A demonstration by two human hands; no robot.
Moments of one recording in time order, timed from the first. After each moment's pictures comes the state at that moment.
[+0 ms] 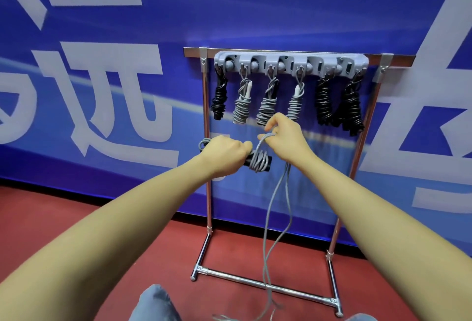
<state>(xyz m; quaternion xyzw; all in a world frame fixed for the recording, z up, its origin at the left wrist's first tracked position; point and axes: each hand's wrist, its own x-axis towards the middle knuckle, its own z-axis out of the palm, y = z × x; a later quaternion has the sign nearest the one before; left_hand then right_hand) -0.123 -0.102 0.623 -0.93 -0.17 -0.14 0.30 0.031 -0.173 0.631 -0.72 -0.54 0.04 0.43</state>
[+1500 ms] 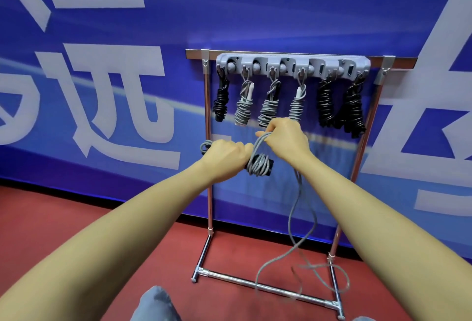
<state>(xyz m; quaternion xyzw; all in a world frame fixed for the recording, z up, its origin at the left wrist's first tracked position) -0.123 -0.092 0.611 -0.93 -0.16 -0.15 0.30 0.016 -0.171 0.643 -0.78 -0.51 -0.03 0.35</state>
